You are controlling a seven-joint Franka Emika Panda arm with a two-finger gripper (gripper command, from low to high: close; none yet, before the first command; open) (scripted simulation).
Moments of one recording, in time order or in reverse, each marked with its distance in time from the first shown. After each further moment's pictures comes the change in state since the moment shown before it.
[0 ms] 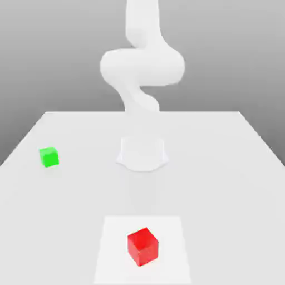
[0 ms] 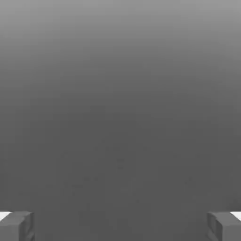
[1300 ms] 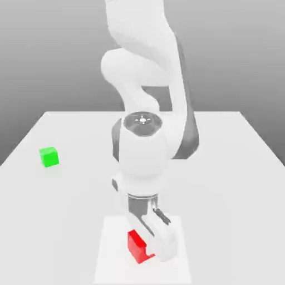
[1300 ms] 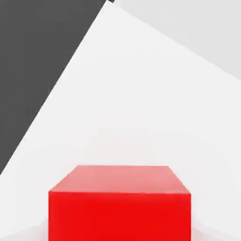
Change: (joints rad) arm -0.132 0.891 0.121 -0.295 -0.086 0.467 0.973
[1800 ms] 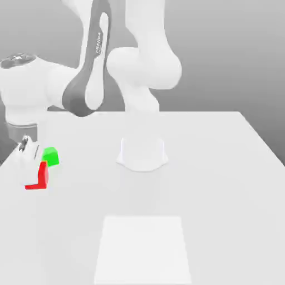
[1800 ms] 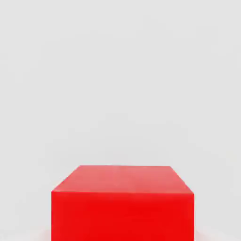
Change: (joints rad) arm -0.590 -0.303 -0.333 -0.175 -0.129 -0.119 -0.351
